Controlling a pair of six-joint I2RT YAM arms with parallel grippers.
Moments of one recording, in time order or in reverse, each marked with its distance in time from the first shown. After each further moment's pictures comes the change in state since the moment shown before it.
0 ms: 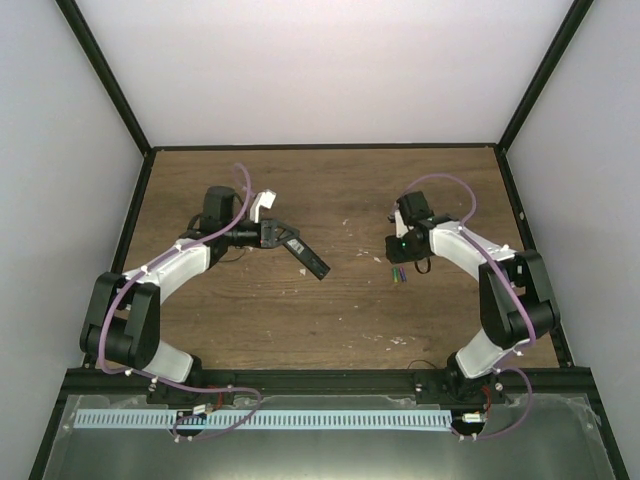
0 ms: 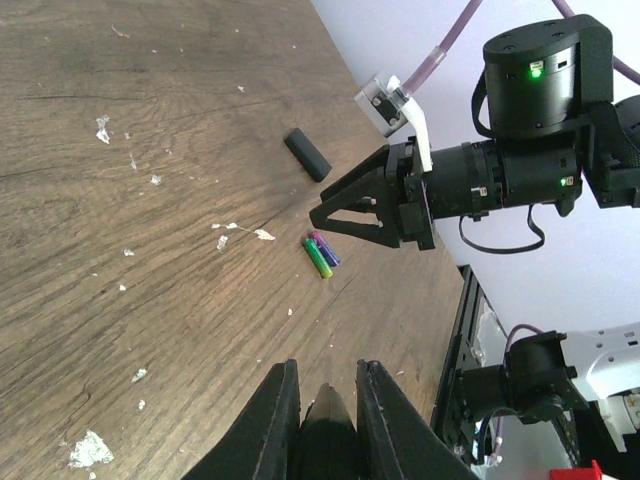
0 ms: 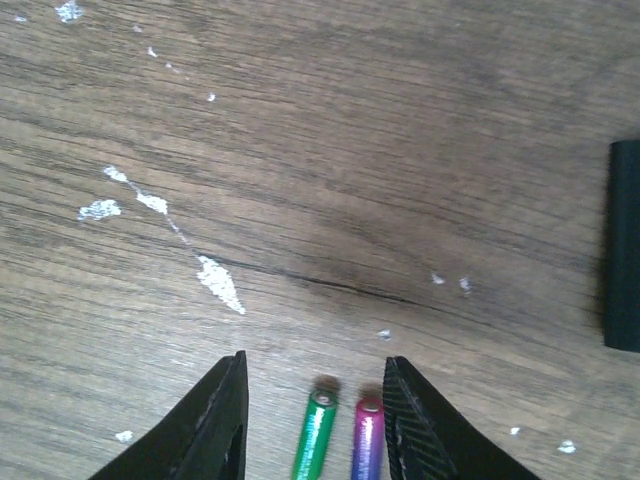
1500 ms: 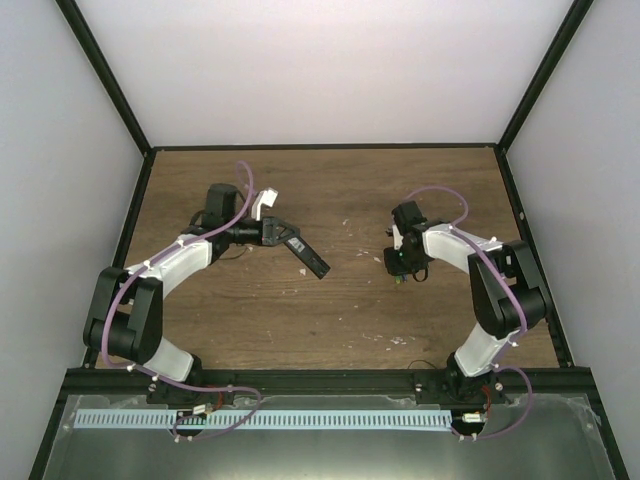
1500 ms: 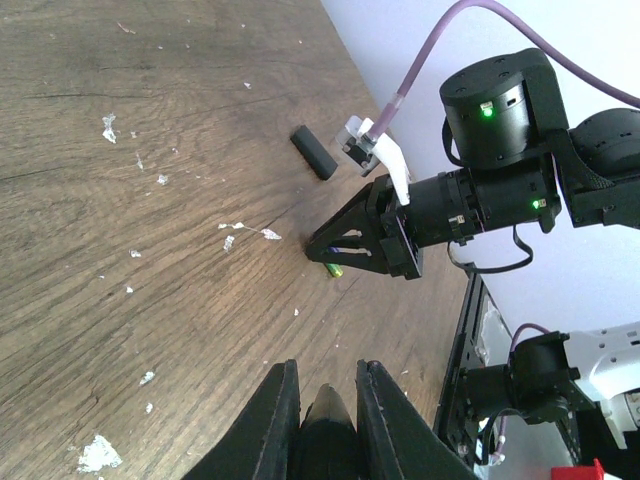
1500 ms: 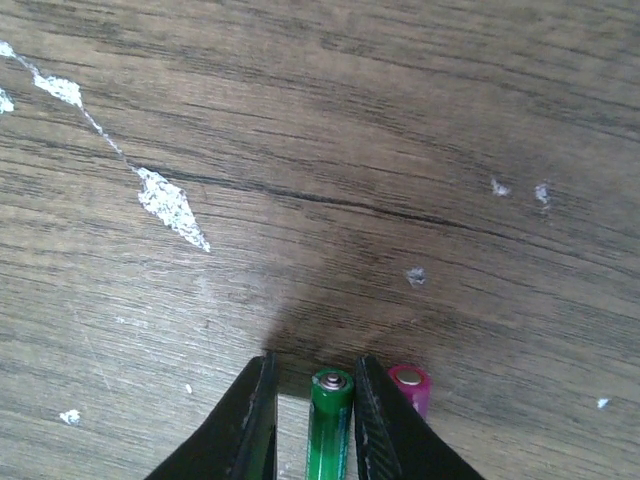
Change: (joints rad) left arm 0.000 0.033 0.038 -0.040 -0.001 0.023; right arm 0.021 0.074 -0.034 -0.033 -0.020 0.046
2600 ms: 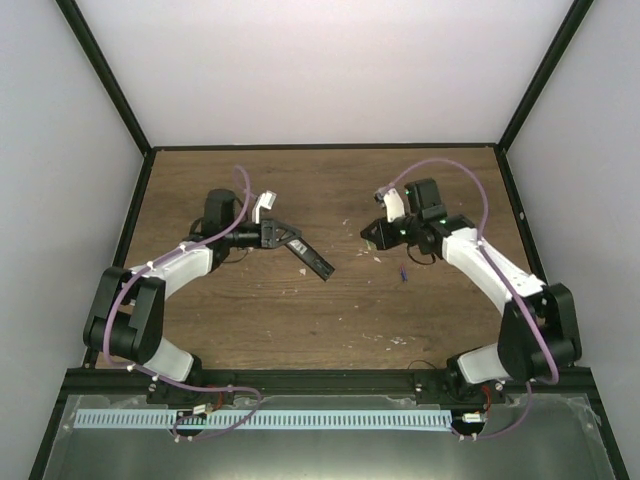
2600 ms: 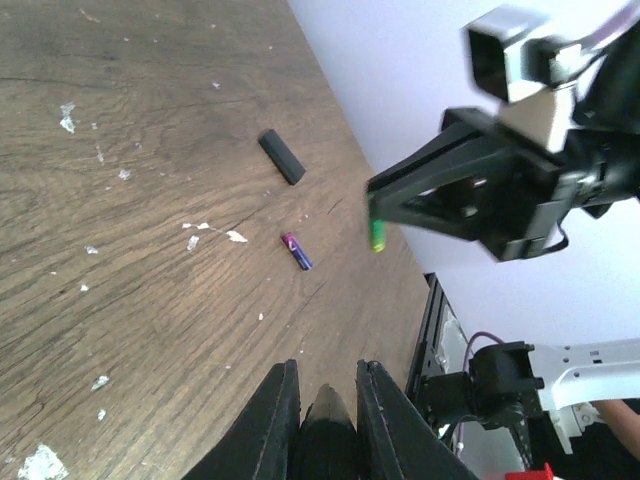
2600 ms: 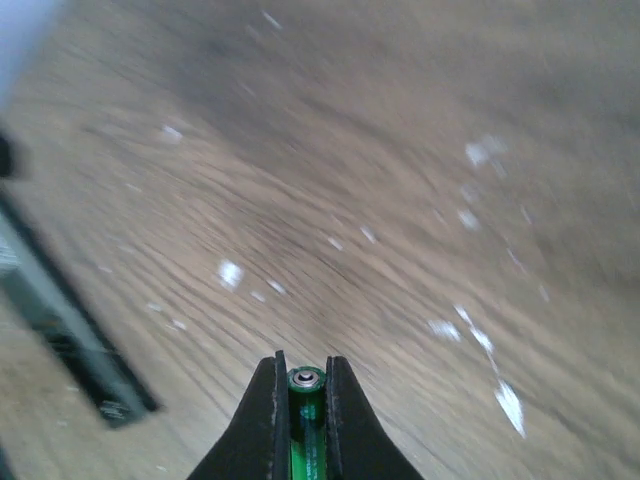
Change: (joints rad) left arm 0.000 0.000 -0.085 0.187 0.051 -0.151; right arm 0.011 -0.234 0.039 0.130 -0.361 -0.089
